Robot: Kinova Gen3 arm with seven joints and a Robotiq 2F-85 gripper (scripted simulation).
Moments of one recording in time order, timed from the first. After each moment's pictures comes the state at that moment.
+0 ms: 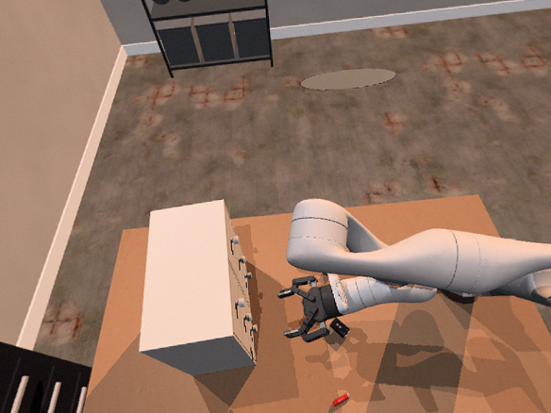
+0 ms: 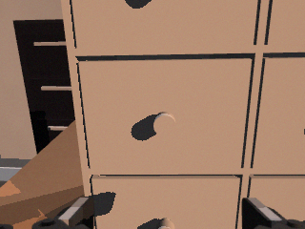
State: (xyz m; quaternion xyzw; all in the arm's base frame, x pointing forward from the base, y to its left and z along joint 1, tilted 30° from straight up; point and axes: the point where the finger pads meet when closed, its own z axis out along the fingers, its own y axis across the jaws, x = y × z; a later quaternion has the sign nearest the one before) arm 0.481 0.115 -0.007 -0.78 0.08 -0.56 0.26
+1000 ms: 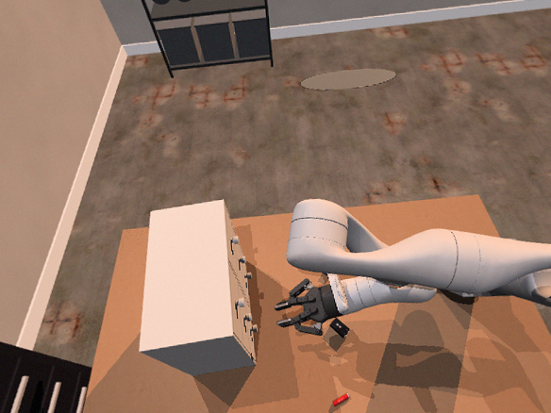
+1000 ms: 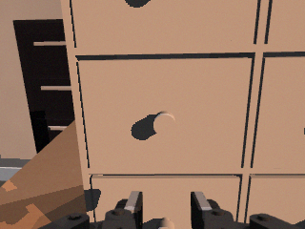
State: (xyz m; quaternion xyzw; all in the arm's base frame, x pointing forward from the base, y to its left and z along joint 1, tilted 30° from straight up) arm 0.481 0.115 -0.007 -0.78 0.08 -0.56 0.26
